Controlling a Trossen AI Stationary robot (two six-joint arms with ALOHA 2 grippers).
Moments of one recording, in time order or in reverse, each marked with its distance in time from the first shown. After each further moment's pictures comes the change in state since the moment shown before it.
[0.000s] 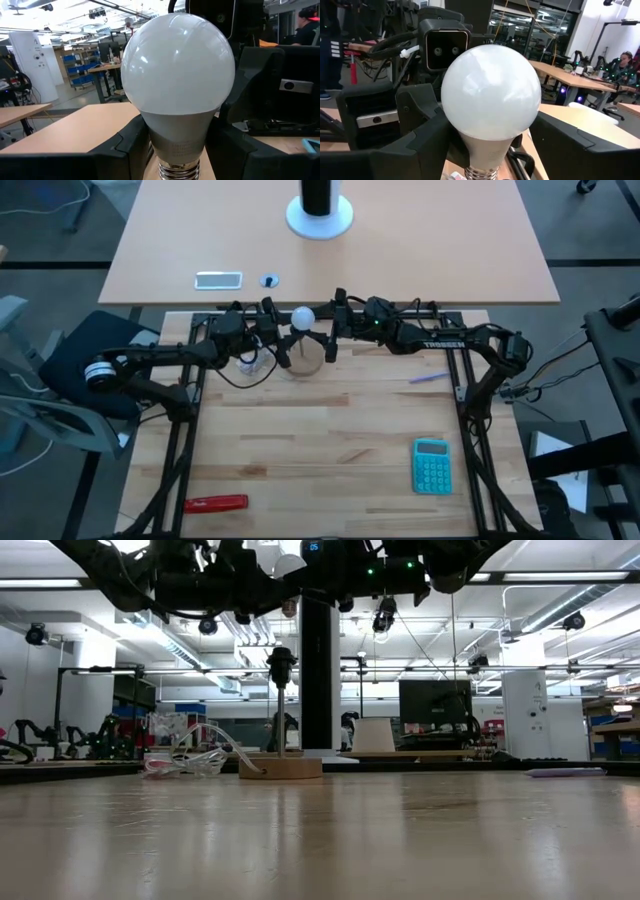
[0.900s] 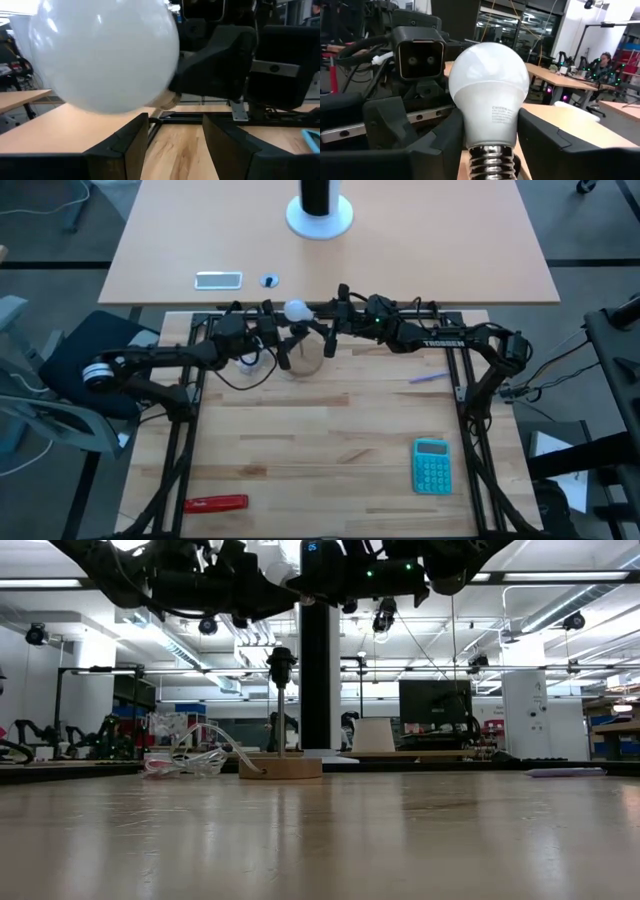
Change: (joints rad) left arm -0.001 -0.025 0.001 -0.085 -0.061 -0.012; right arm -0.004 0.000 0.000 0.018 0.053 -0.003
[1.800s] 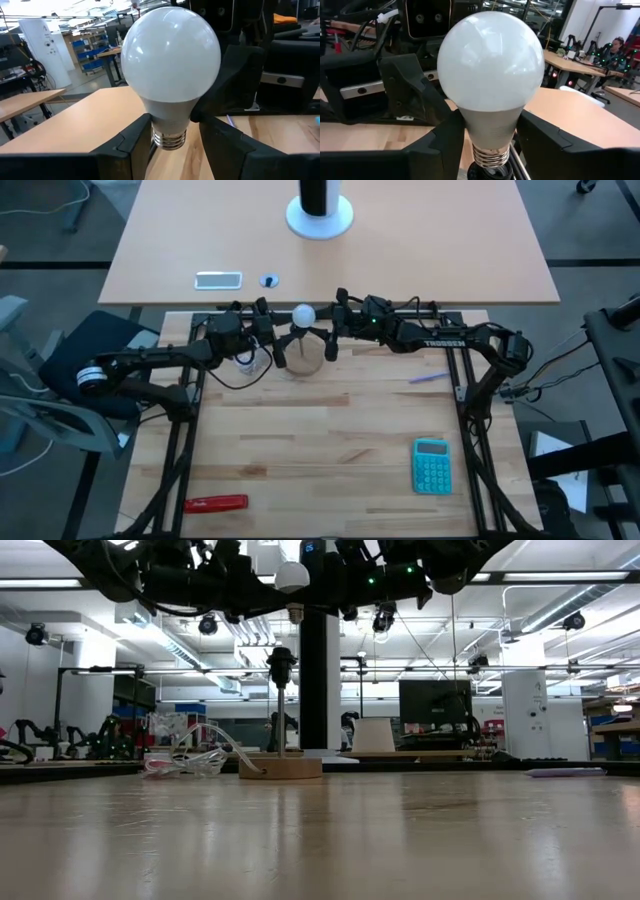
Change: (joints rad) left arm 0.000 -0.058 0.000 -0.094 -0.010 0.071; right arm 0.002 -0.002 -0.001 -0.108 -0.013 -0.035
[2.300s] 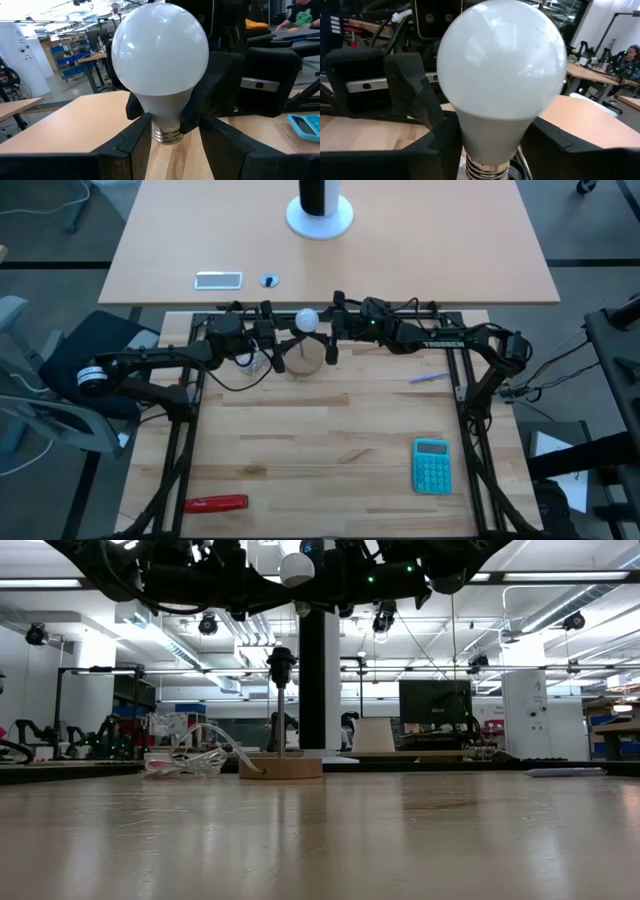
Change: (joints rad) left arm -0.008 0.002 0.002 0.003 0.089 0.000; right arm 0.002 0.003 0.002 0.004 -0.046 -0.035
